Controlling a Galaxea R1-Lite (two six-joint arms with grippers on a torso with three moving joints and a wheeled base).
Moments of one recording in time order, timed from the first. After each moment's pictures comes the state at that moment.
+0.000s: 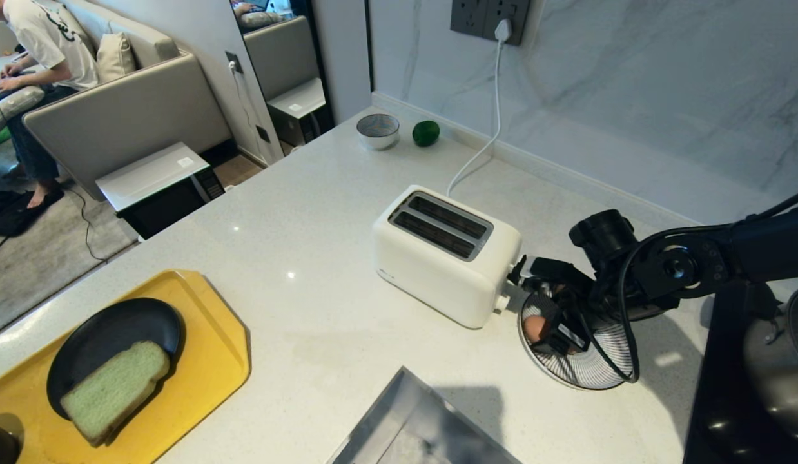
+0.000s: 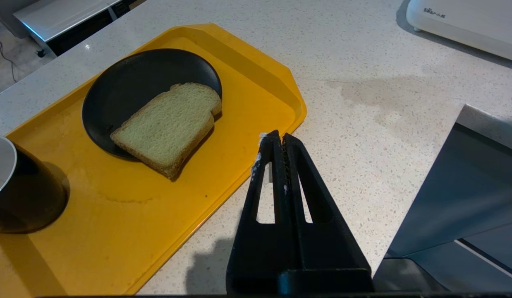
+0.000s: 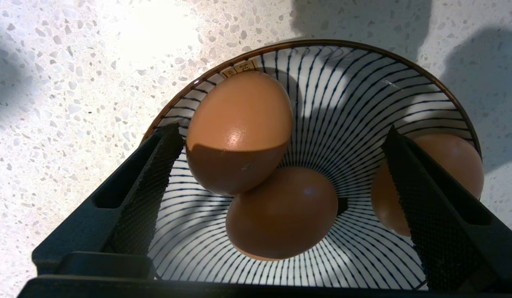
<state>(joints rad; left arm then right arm) 0.00 0.00 0.00 -0.01 0.00 0.01 0.26 2.00 -1.26 0.23 0.06 -0.69</state>
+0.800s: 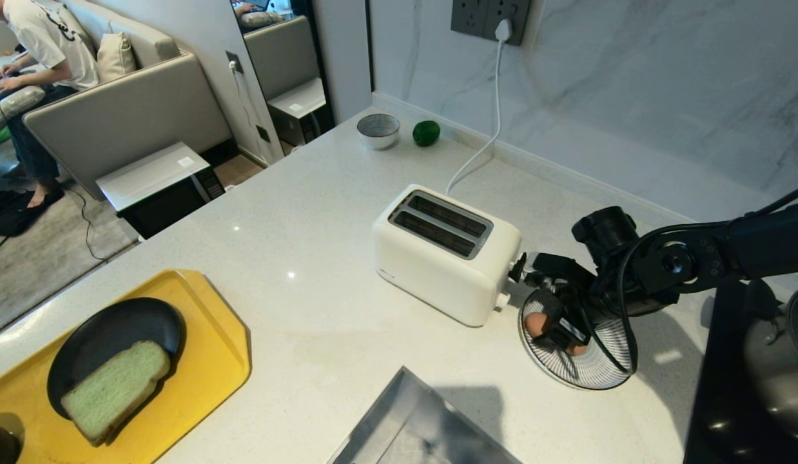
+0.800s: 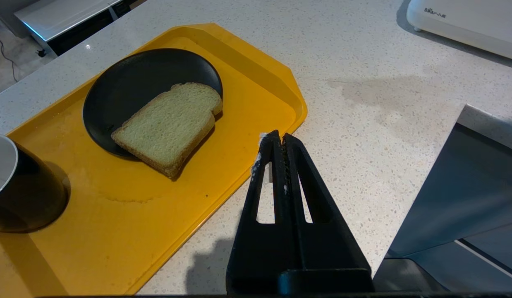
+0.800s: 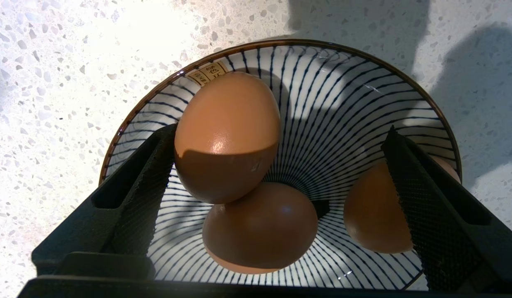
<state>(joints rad) 0.00 0.00 0.00 -0.01 0.00 0.01 0.24 2.02 -1.29 0.23 0.06 -0.70</state>
